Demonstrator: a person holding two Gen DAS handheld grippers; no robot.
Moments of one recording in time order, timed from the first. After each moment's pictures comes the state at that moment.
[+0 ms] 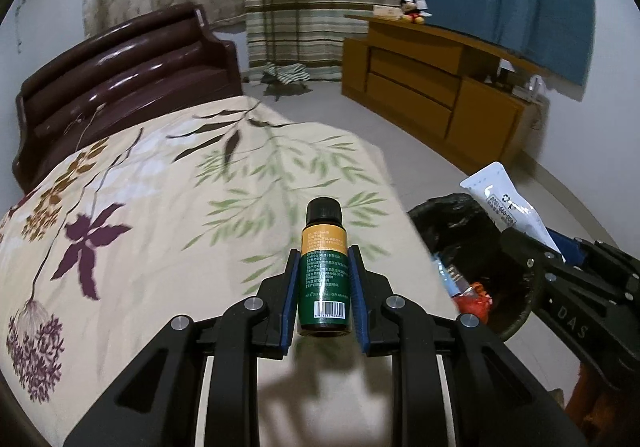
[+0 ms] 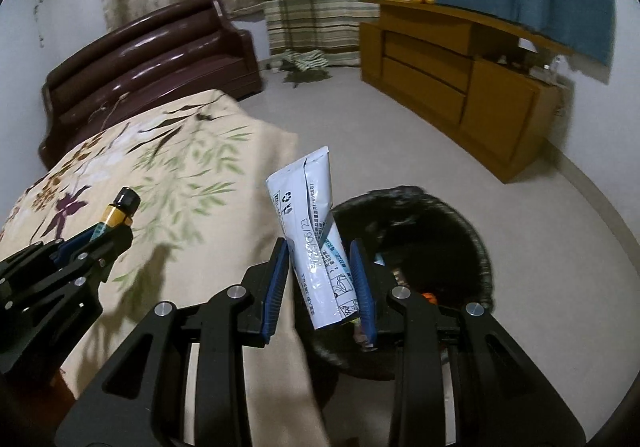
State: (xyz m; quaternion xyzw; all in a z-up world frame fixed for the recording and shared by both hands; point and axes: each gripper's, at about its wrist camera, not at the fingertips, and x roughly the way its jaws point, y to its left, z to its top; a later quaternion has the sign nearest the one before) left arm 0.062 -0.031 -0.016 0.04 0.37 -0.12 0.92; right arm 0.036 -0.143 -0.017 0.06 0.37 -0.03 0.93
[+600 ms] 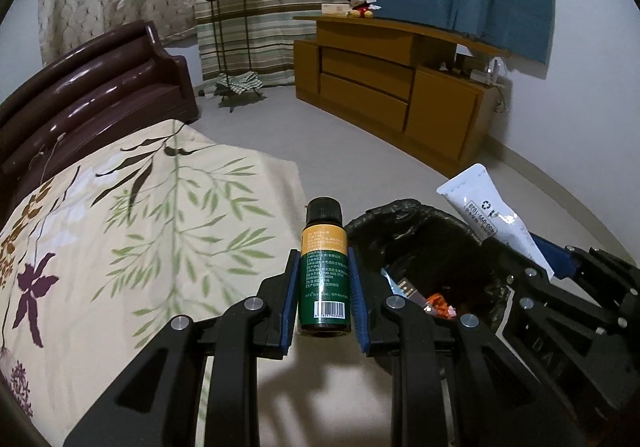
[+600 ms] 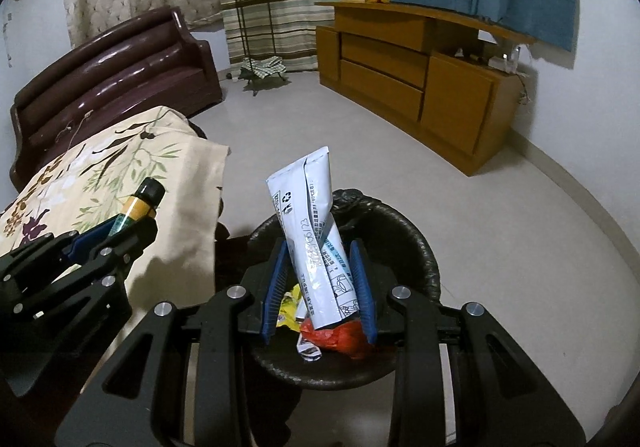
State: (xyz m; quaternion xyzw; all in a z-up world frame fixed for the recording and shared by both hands) left arm 0.083 -0.108 -0.023 0.07 0.37 -0.18 0.91; right arm 0.040 -0.186 -0.025 0.07 0.37 -0.10 0.92
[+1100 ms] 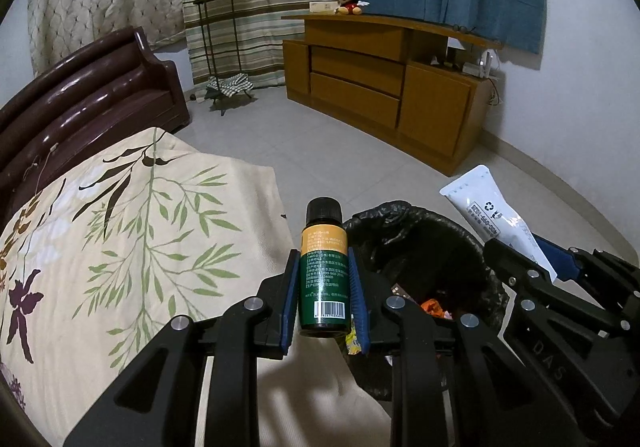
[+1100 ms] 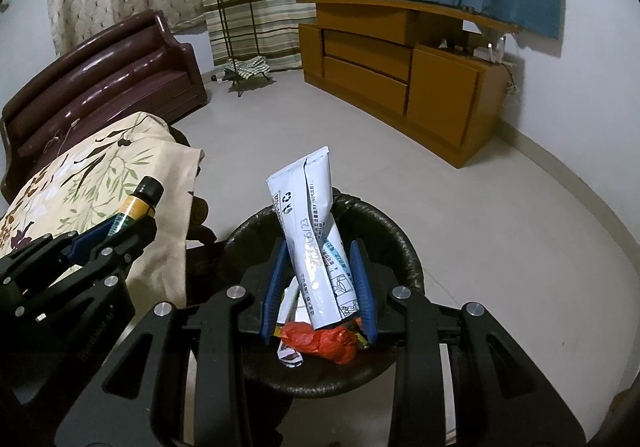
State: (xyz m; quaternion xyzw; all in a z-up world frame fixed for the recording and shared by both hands) left arm 0.093 -0.128 -0.031 0.08 0.36 -0.19 0.91; right arm 0.046 -0.205 -0.032 0.08 0.37 -0.12 0.92
